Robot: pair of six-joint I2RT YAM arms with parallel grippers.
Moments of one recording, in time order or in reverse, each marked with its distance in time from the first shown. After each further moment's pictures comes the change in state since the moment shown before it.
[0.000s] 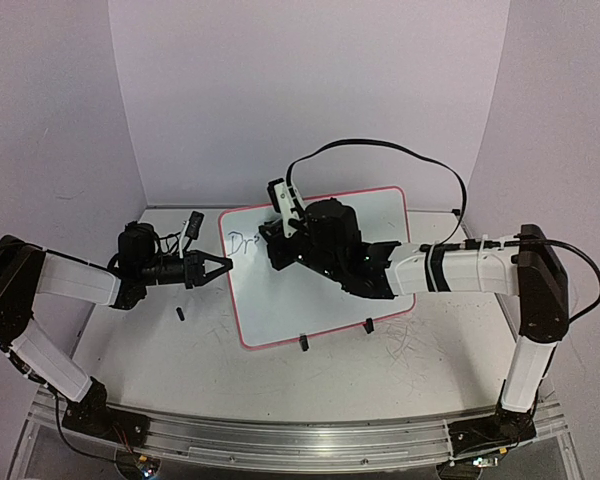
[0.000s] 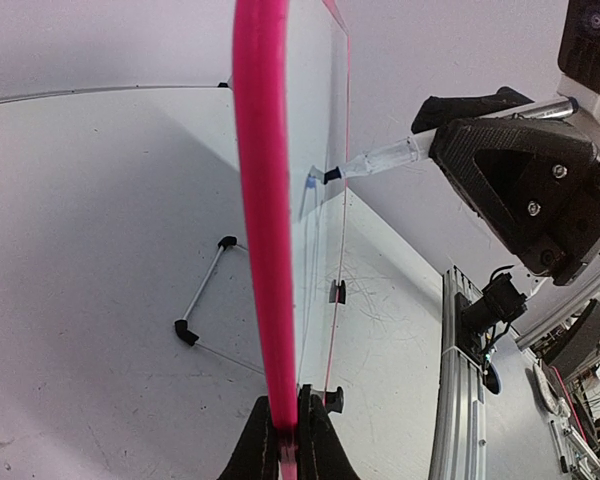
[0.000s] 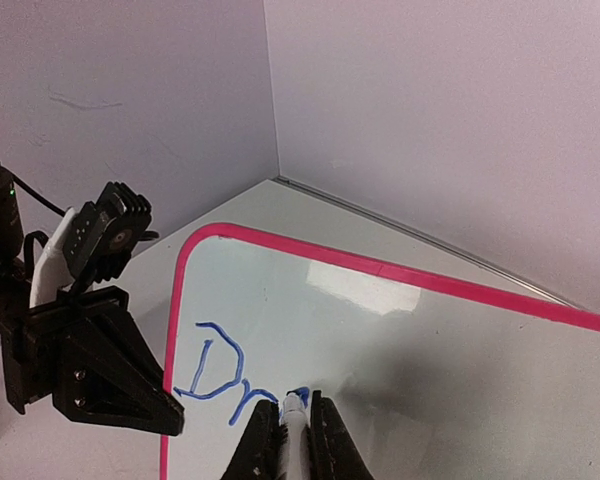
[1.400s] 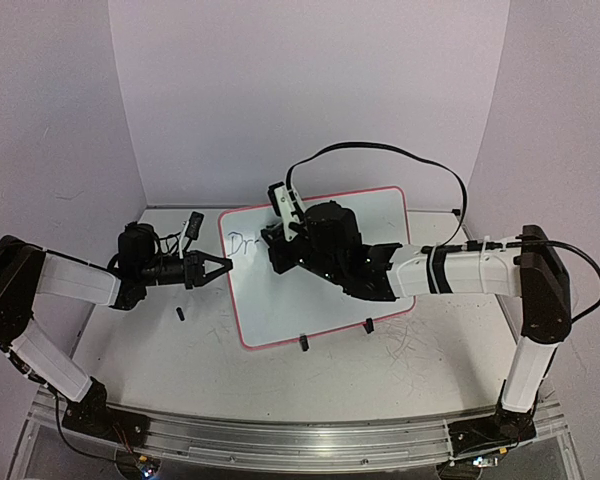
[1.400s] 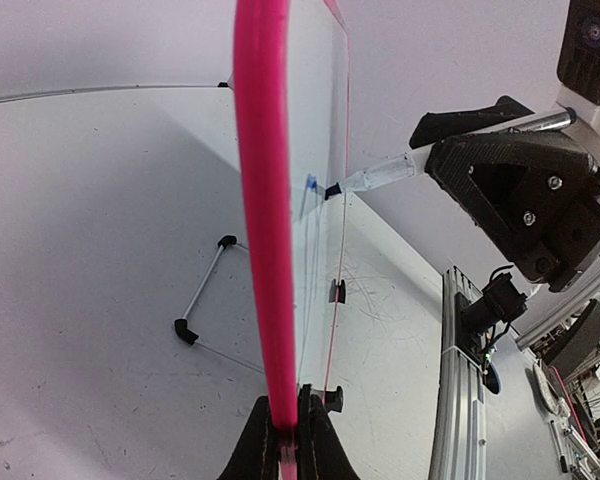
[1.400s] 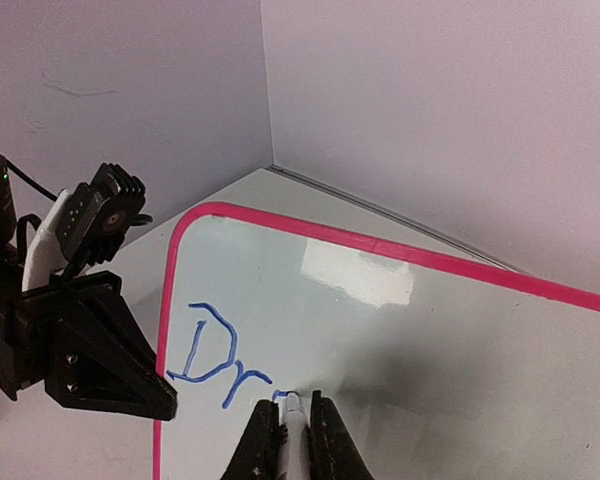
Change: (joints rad) left arm 0.000 0.000 -0.005 0.004 0.000 0.000; right arm 0.008 -0.012 -0.016 -0.022 0.025 -0.008
